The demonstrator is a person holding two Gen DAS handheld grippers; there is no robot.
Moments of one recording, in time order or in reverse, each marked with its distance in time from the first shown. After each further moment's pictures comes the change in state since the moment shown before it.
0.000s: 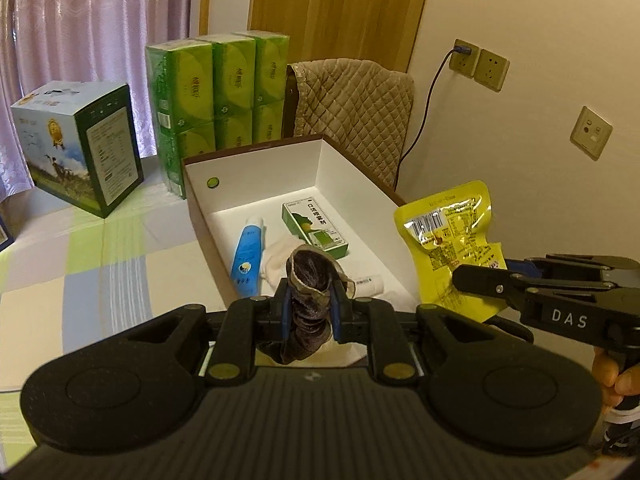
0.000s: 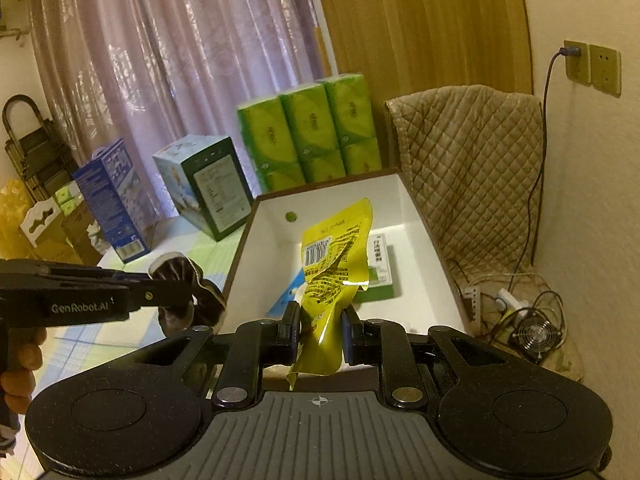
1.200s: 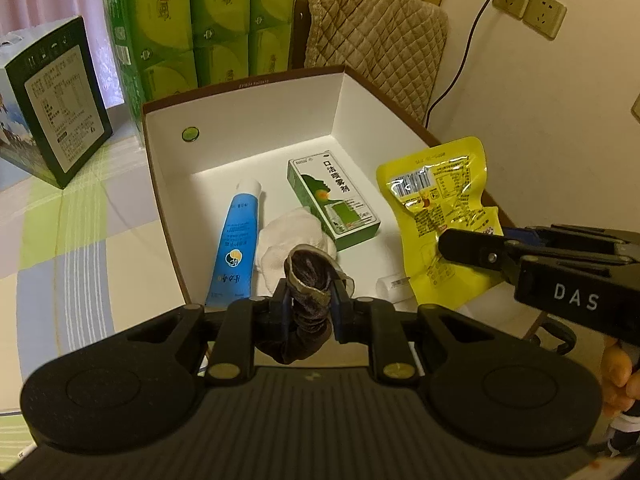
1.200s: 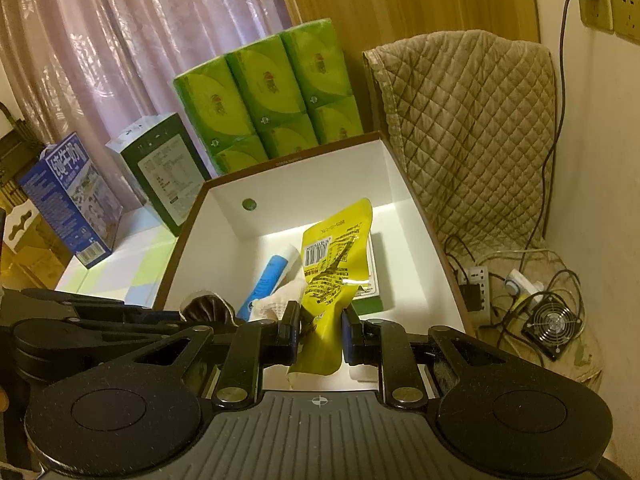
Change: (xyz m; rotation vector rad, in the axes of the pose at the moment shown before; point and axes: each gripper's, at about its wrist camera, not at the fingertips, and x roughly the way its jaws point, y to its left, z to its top) left arm 0.133 0.012 0.024 -0.014 0.202 0.025; right arm 0.111 -0.051 0.025 0.073 0.110 -0.013
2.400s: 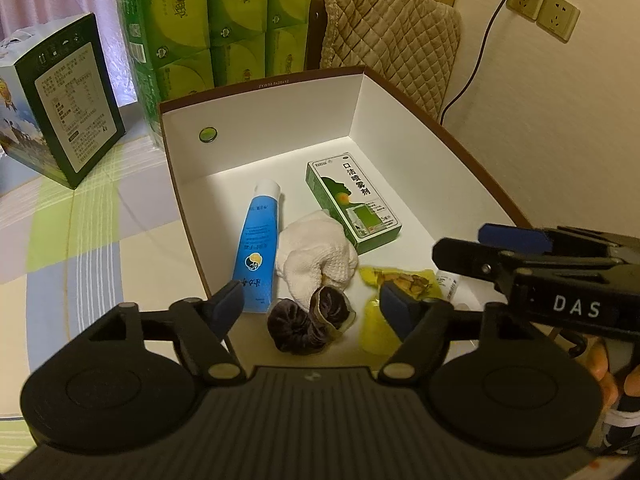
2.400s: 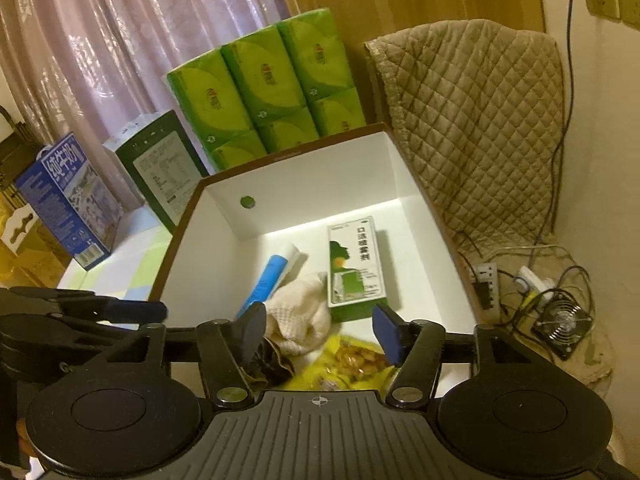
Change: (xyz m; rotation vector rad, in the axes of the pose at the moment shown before) left arm 0.000 0.011 0.005 -0.011 0.001 0.025; right arm 0.016 -0.003 0.000 0.012 0.008 0.009
